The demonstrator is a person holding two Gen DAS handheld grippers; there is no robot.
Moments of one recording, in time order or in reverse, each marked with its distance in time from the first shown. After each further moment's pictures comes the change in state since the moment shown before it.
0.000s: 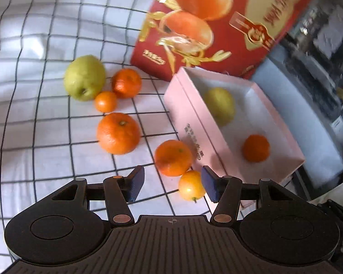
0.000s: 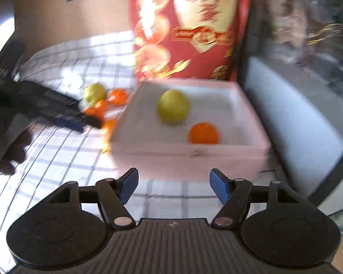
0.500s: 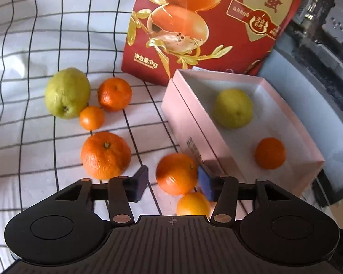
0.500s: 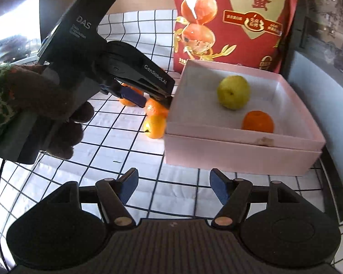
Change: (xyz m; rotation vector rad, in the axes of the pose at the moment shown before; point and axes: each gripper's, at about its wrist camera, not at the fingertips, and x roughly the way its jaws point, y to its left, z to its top) left arm 0.031 -0.015 0.010 0.046 -0.007 0.024; right arm 0.029 0.040 -0.003 -0.073 0.055 0.066
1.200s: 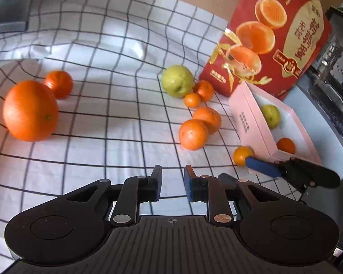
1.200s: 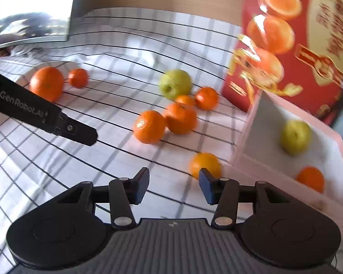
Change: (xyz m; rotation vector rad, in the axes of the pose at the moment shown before) left arm -0.114 0.101 -0.076 -0.185 -0.131 0.075; right arm 0.056 0.085 0.039 -0.230 -0.073 0.019
